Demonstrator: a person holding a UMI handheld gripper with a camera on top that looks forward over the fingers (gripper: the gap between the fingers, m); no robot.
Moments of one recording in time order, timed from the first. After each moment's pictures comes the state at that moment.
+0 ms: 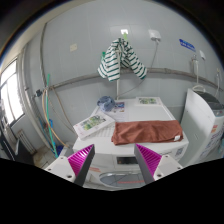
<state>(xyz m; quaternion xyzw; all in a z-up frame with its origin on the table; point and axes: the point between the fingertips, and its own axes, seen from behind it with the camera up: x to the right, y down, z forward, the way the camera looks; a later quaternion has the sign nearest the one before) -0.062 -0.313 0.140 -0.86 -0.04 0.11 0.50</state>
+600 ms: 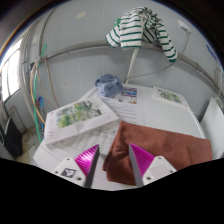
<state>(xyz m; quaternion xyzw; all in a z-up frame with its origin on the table) -0.117 -0.099 -0.009 -0.89 -0.13 0.06 0.44</state>
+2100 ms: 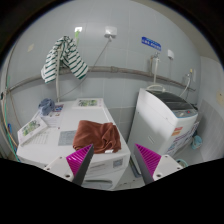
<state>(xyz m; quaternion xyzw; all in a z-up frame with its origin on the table) 0.190 -0.252 0.114 -0.86 0.09 -0.10 0.50</state>
